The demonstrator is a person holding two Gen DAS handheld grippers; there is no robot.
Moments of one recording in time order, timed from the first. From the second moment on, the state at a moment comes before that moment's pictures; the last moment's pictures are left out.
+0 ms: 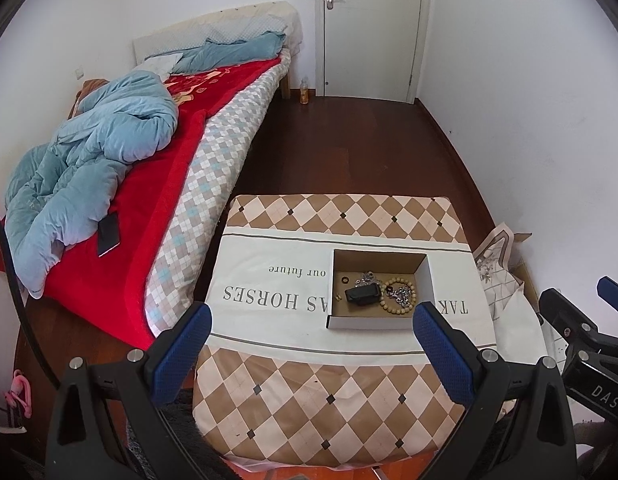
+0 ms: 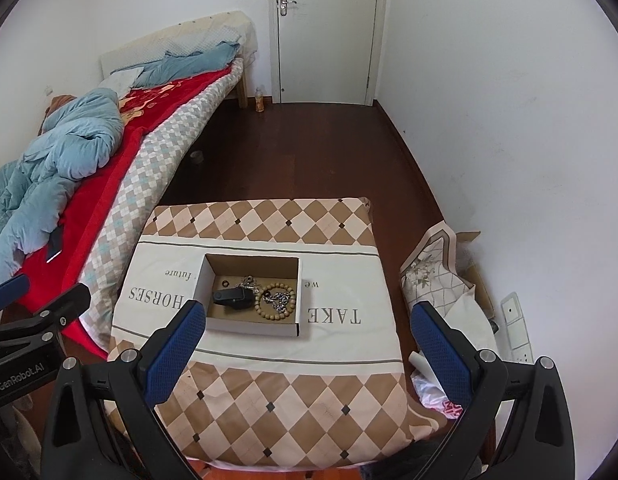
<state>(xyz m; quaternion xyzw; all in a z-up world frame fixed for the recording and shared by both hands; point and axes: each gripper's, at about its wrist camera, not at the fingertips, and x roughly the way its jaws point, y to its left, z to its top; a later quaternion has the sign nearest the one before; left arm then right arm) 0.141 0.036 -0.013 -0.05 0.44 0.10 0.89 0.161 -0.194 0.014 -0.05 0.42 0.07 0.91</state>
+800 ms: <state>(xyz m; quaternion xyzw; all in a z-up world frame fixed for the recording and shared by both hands) 0.140 0.031 -0.011 -0.04 0.44 0.10 0.89 0.156 -0.200 0.011 -0.04 0.42 0.06 0.90</state>
